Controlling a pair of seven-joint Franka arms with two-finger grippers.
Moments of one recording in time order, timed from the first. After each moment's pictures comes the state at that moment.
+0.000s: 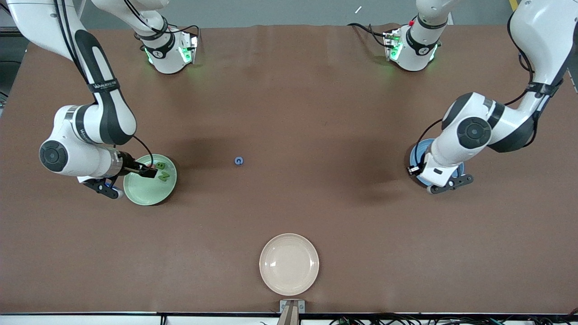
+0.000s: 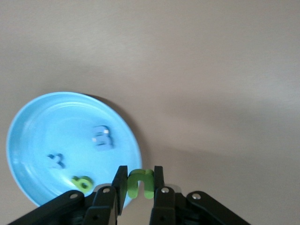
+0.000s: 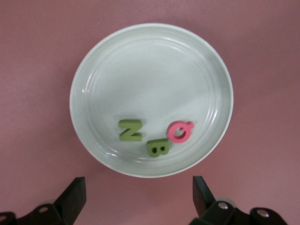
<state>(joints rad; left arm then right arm) 0.76 0.51 -0.99 -2.04 0.57 2.16 -0.81 0.06 0.34 -0.02 -1.98 0.10 2.06 0.53</state>
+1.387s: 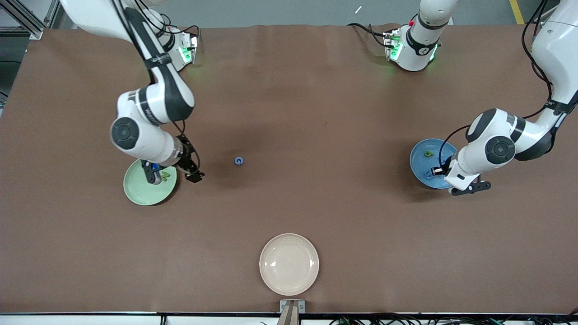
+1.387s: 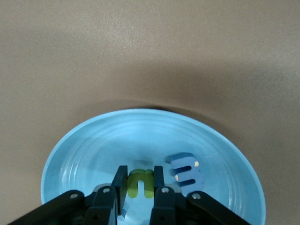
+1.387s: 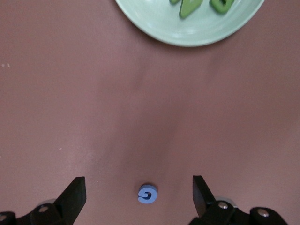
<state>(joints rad) 0.91 0.69 -0.93 -2.08 0.79 2.20 -0.70 0.38 0.31 -0.02 -2.05 0.22 2.29 1.42</state>
